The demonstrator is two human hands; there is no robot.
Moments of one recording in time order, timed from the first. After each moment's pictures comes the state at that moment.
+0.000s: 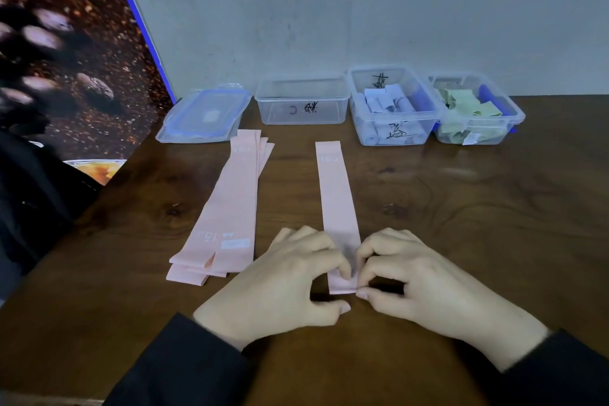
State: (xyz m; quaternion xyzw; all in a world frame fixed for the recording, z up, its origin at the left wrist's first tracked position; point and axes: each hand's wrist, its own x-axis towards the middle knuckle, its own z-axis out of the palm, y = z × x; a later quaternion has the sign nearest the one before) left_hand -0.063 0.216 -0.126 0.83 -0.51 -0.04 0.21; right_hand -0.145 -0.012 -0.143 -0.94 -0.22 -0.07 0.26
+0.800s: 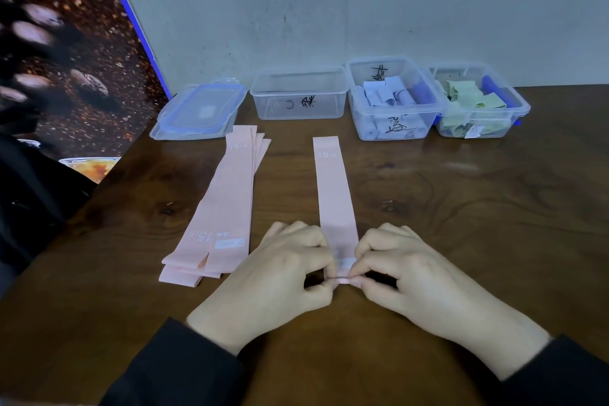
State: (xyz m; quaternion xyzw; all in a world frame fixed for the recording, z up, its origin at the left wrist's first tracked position) left_hand -0.060 0.213 -0.132 0.86 -0.47 -0.01 0.21; right_hand -0.142 -0.009 -0.147 -0.94 -0.19 -0.10 0.26
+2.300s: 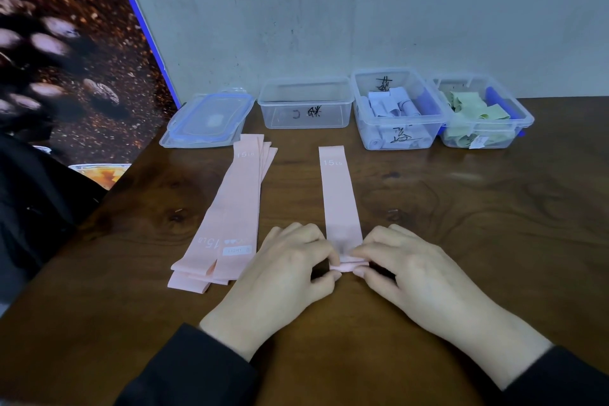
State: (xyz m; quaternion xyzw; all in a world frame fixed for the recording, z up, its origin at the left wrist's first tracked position) left_hand -0.055 0.208 -0.134 0.89 -0.41 0.02 0.21; right_hand -0.132 -0.004 -0.146 -0.96 -0.14 -0.13 0.20
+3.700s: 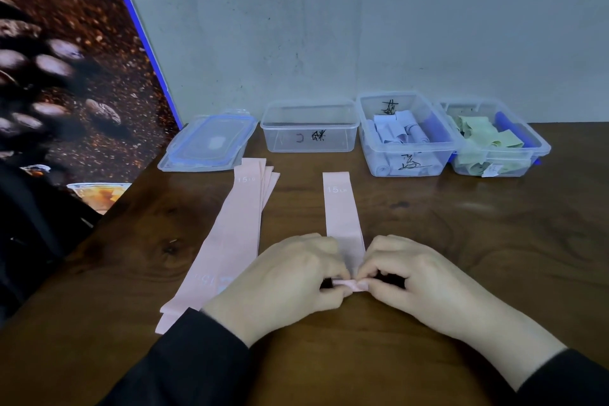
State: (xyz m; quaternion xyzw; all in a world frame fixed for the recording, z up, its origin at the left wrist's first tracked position) left_hand -0.007 0.190 -0.116 0.84 -0.51 -0.02 0.17; right_hand -0.086 -0.031 -0.142 -0.93 -0.19 -0.07 0.31
